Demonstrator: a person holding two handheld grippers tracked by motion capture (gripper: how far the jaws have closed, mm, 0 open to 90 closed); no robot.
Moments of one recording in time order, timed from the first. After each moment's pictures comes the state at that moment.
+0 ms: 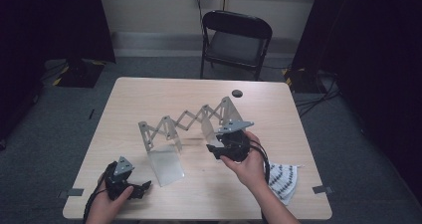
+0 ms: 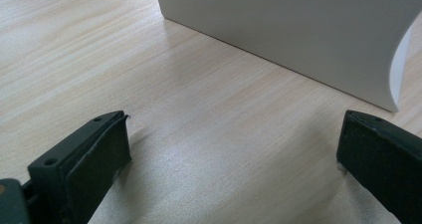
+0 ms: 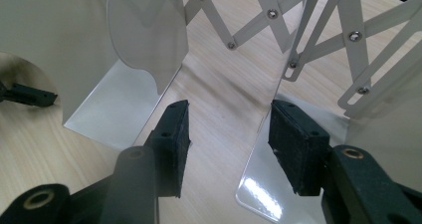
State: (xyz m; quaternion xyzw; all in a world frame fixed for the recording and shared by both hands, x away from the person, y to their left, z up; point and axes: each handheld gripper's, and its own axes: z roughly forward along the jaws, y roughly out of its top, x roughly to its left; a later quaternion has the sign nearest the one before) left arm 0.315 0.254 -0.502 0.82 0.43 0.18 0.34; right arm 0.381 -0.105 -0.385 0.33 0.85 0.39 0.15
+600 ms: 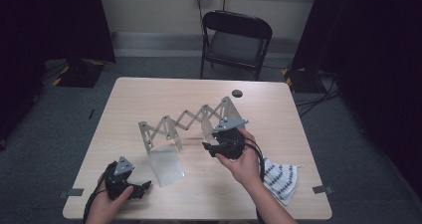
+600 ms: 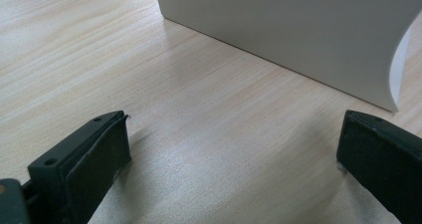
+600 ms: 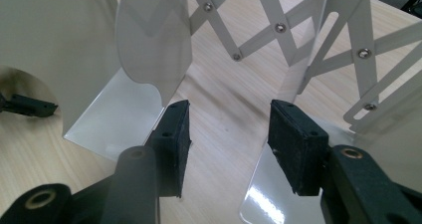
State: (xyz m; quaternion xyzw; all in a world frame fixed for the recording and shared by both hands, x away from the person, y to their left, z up) left arm 0.315 0.254 -0.502 0.82 0.43 0.18 0.34; right arm 0.385 -0.093 -0.382 0.32 0.85 0.39 0.16
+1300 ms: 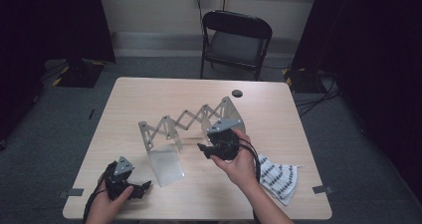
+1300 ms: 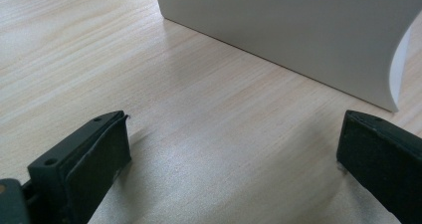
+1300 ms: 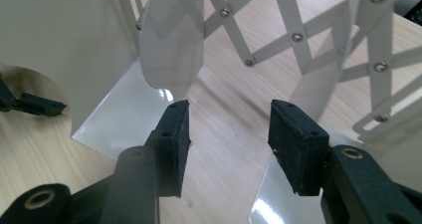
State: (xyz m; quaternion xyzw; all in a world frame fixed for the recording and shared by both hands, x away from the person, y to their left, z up) left arm 0.315 0.254 -0.502 0.82 0.43 0.18 0.34; right arm 0.380 -0.081 -0.378 0.31 0.85 0.39 0.16
